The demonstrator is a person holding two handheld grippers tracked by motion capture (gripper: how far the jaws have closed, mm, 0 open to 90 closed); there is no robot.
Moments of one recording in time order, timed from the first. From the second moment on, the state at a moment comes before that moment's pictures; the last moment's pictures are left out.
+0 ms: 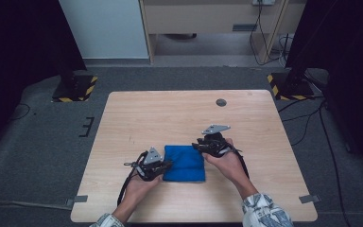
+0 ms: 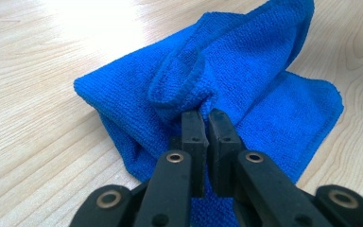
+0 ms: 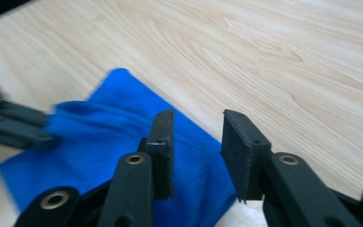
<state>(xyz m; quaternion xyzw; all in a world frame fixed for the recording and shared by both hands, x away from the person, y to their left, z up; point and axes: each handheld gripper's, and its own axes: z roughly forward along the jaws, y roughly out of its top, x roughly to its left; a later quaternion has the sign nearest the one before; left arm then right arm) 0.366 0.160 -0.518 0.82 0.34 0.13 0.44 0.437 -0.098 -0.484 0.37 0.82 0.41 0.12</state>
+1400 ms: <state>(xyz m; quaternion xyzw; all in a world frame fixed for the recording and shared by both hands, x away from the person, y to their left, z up) 0.319 0.198 -0.493 0.82 0.32 0.13 0.46 0.365 -0.114 -0.492 0.30 0.84 0.45 0.07</state>
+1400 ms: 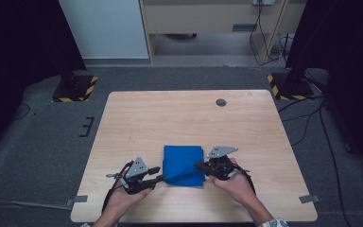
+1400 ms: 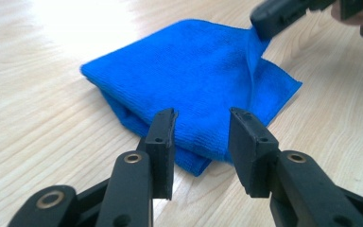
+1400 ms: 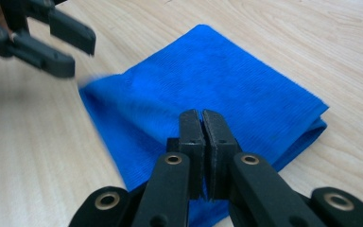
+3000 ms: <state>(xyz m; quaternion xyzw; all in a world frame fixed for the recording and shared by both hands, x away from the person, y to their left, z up) 0.358 0.188 -0.491 0.81 0.36 0.16 0.42 0.383 -0.128 -0.484 0.37 0.82 0.41 0.16</state>
